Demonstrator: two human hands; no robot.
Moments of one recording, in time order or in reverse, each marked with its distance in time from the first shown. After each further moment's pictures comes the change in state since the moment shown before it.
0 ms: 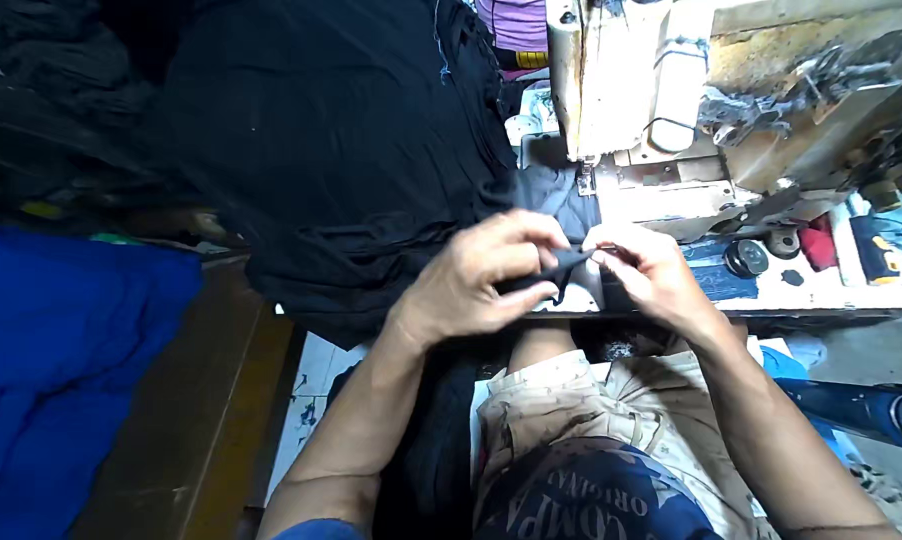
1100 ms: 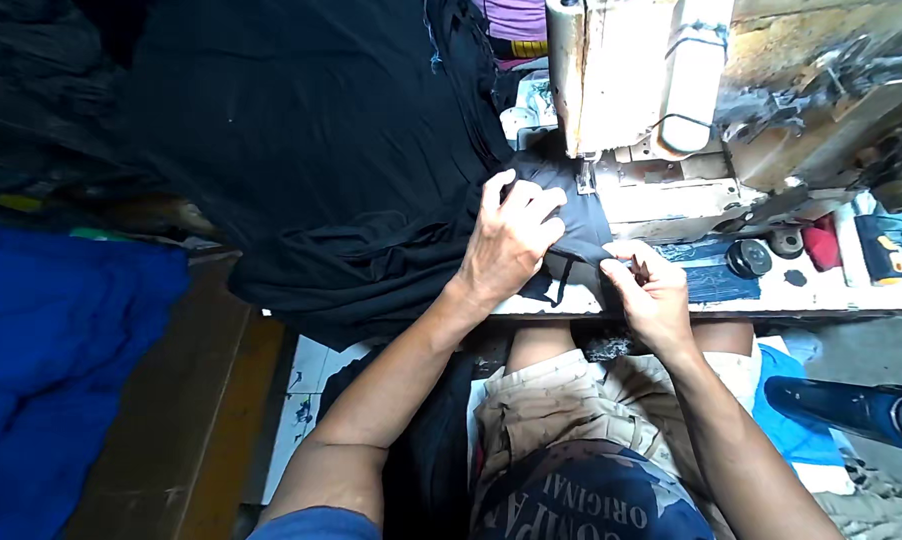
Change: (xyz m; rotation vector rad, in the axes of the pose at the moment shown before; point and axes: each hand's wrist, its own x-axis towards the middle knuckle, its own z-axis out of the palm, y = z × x) left_hand 0.017 -0.059 0.049 0.754 -0.050 -0.065; right_hand -0.029 0.009 0.035 0.134 0.364 0.245
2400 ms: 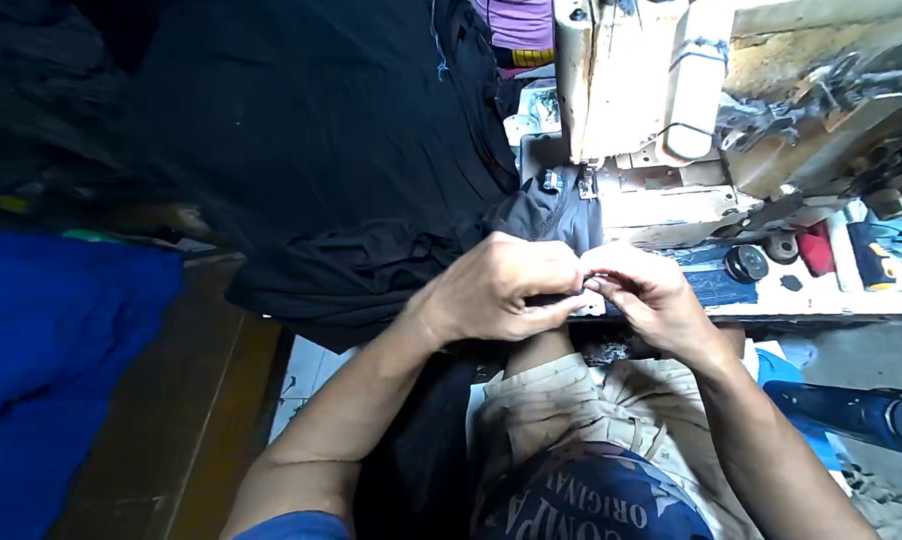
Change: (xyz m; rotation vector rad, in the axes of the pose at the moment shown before) left_hand -0.007 0.014 -0.061 -0.793 -0.002 0.232; right_hand 0.022 -0.035 -0.016 0.058 -0.405 -0.281
